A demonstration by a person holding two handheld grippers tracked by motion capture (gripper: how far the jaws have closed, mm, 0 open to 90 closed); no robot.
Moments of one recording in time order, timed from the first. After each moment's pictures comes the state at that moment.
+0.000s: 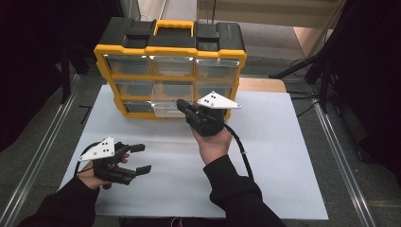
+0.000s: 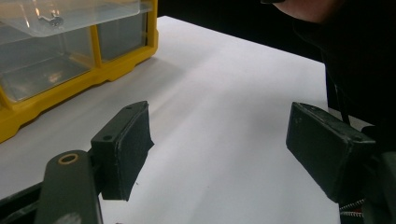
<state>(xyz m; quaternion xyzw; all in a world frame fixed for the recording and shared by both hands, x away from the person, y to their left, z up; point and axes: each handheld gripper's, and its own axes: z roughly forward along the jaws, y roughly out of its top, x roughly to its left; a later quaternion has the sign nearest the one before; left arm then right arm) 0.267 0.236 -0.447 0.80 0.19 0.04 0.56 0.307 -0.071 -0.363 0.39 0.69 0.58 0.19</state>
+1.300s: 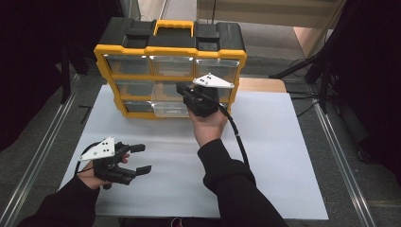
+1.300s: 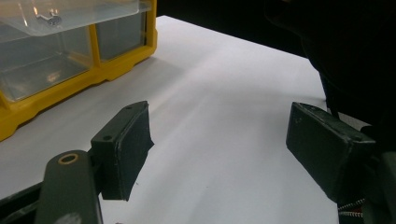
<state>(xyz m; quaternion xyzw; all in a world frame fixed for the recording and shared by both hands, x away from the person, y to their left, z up) 0.267 0.236 -0.447 0.80 0.19 0.04 0.56 0.353 -0.062 -0.351 0.43 0.68 0.56 0.20</state>
